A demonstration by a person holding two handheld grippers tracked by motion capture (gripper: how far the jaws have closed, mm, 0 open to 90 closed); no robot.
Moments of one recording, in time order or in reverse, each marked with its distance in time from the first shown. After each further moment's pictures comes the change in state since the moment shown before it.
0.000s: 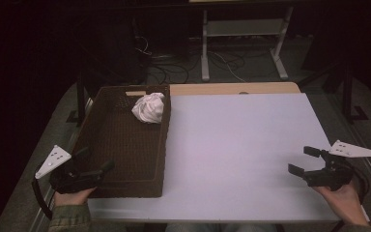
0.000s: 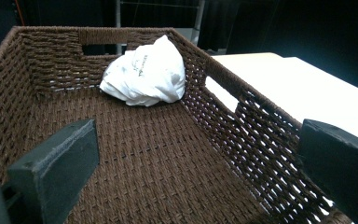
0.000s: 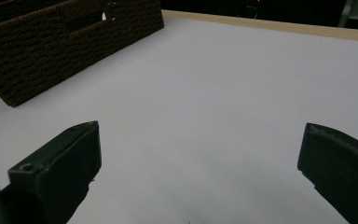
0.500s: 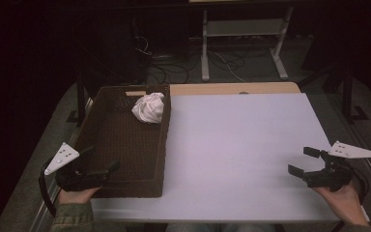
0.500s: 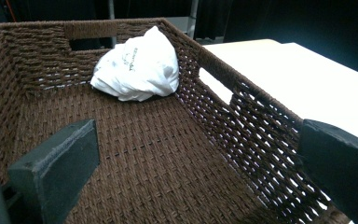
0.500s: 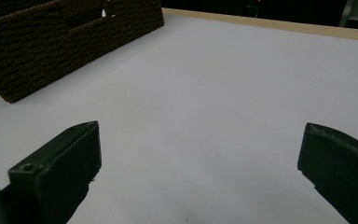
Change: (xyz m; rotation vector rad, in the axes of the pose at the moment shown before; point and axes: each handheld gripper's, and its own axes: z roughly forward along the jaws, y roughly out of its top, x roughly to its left) left arm -0.009 0.007 0.010 0.052 -0.016 0.044; right arm -0.001 -0.003 0.000 0.002 -0.001 -0.008
